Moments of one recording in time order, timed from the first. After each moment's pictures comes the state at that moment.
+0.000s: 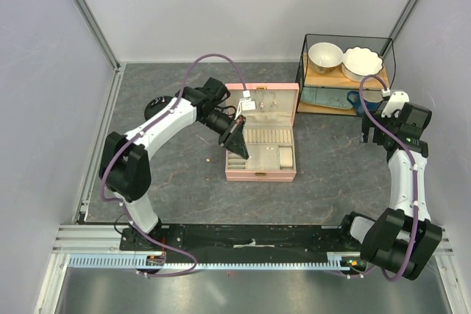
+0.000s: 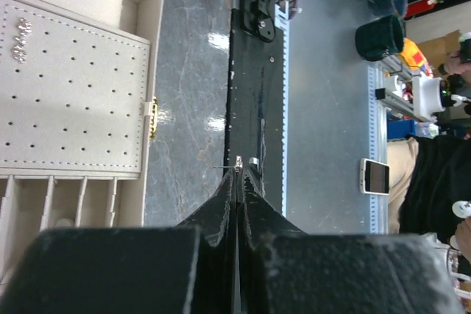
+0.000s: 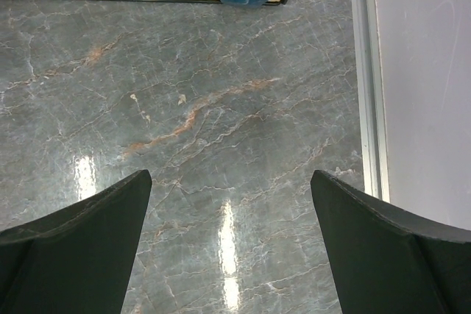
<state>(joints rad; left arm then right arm) -0.53 1.75 1.47 -1.01 1.13 0.44 -0.42 1.11 0.86 -0.43 -0.21 -0.27</state>
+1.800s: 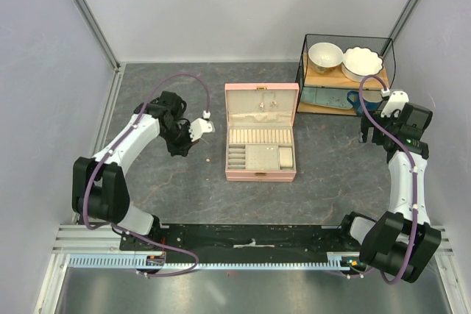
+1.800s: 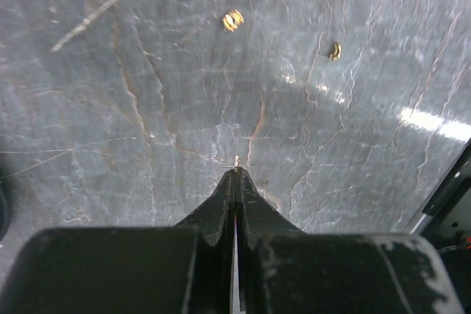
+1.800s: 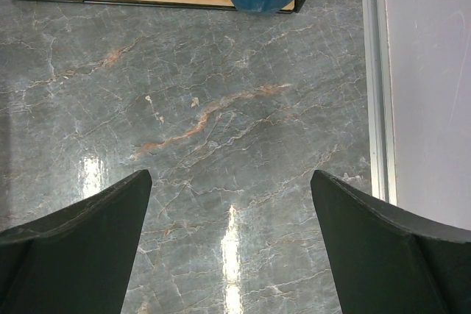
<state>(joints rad) -0.25 1.50 1.16 -1.00 0.37 0.96 -0.42 1.09 0.86 -0.44 -0.25 -0.27</state>
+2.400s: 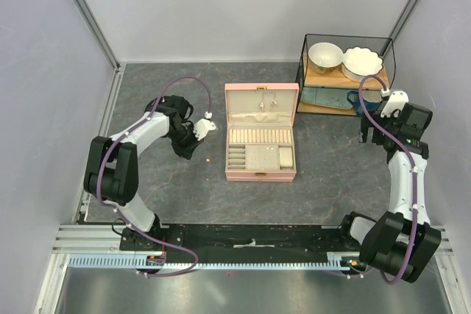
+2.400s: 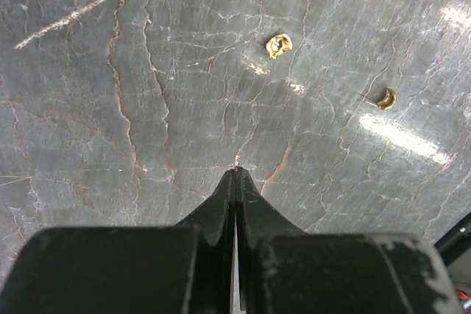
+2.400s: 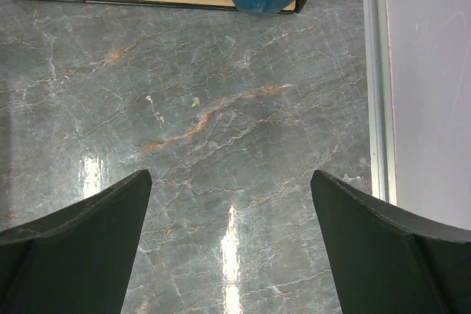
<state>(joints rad) -0.26 1.68 1.11 -0.86 0.31 0.80 -0.42 1.09 0.86 -0.44 -0.25 -0.28</state>
